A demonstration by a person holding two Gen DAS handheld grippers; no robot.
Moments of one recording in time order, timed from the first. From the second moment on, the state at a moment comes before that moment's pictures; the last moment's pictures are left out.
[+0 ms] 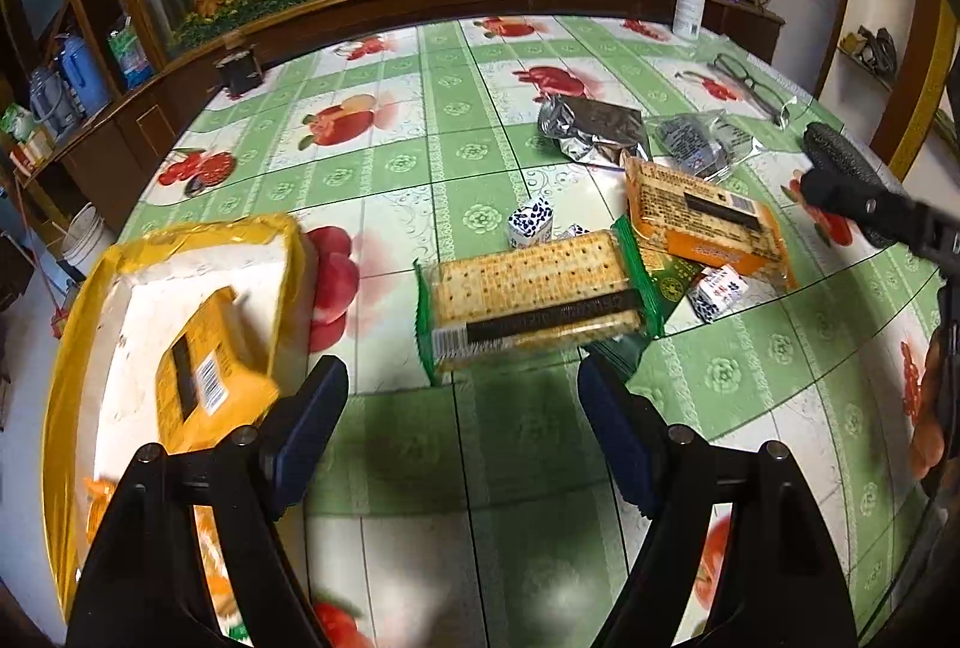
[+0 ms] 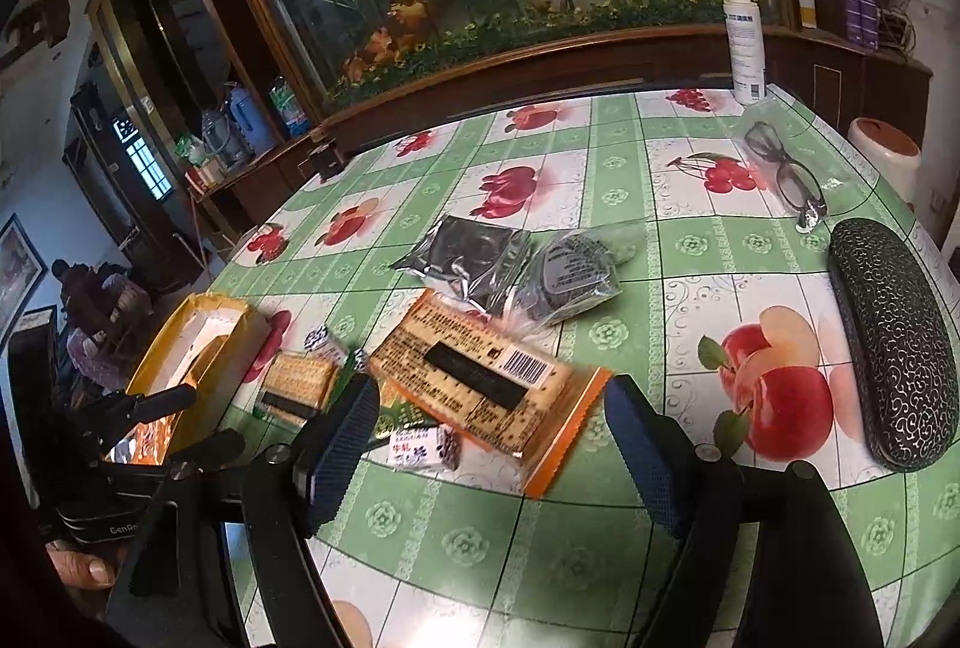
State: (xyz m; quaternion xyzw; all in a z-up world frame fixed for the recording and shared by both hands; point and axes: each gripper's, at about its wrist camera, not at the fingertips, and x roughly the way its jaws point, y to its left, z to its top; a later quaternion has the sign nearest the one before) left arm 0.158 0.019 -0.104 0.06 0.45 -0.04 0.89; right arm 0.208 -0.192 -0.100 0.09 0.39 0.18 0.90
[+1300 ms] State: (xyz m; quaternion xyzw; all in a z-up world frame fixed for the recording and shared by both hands) left arm 0.234 0.020 -0.131 0.02 0.52 -0.16 0.84; right arm 0.303 -0.168 -0.145 0.03 0.43 0.13 0.89
